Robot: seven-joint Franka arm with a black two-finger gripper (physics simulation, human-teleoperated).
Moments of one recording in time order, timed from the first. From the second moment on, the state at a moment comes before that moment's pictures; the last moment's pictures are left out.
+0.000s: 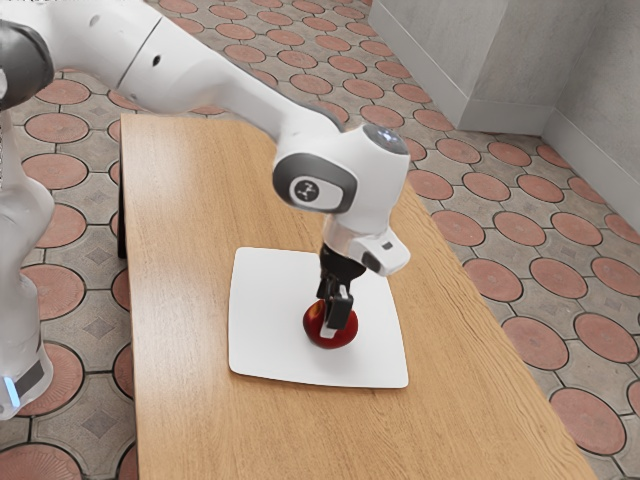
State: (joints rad) arm -0.38 -0.08 0.06 -2.09 -0.03 1.98 -0.09
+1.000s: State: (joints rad) arm -0.36 0.18 0.07 -1.73 0.07 2.04 -0.16
